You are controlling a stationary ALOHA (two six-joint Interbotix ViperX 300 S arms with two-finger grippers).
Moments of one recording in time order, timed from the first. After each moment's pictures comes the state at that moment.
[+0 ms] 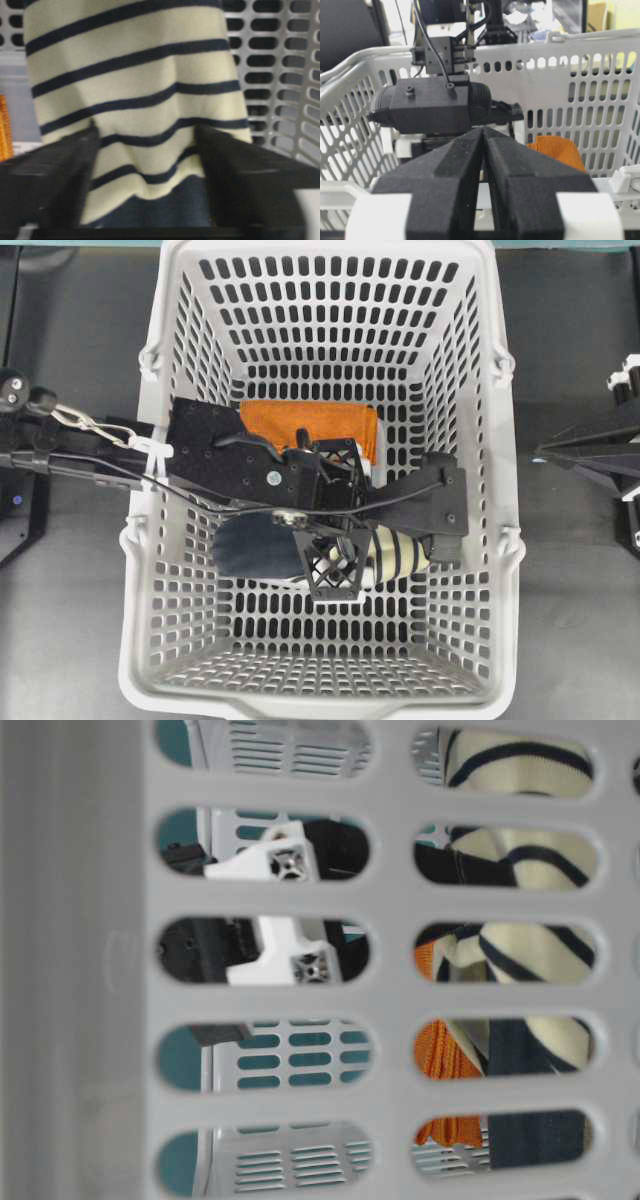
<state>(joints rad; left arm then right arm) -0.11 0.31 -0.09 0.04 0.98 -0.13 0.03 -0.98 1.23 0.02 -0.23 0.06</state>
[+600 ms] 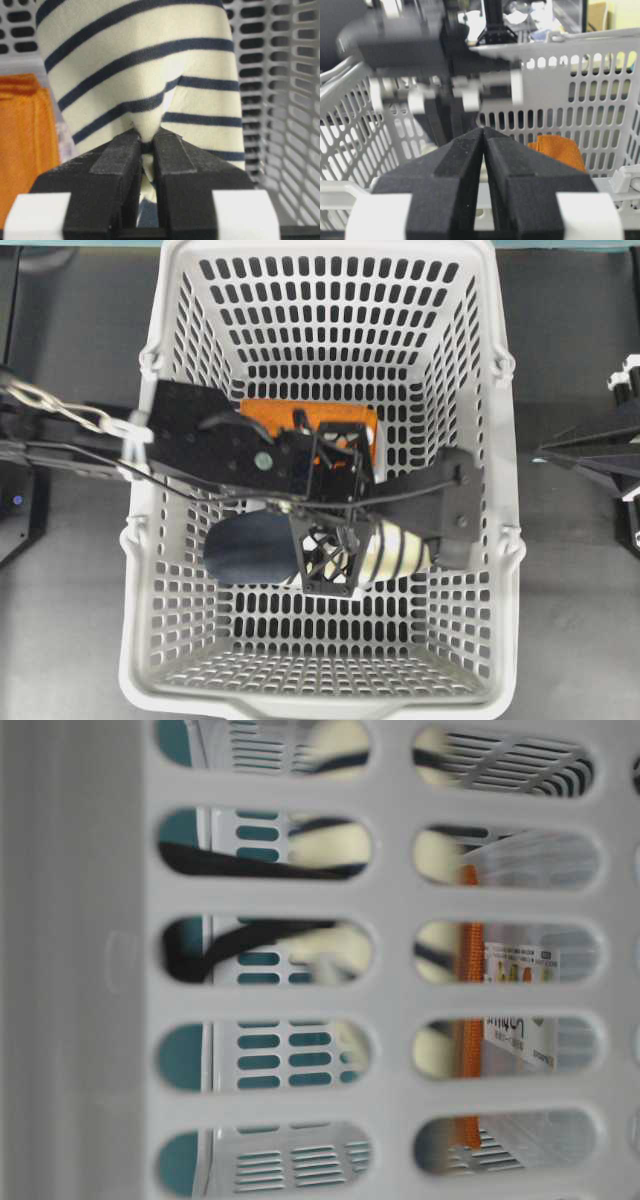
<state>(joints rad) -0.12 0.28 -0.28 0.04 1.19 -0.02 0.03 -0.98 1.23 0.02 -0.23 0.06</state>
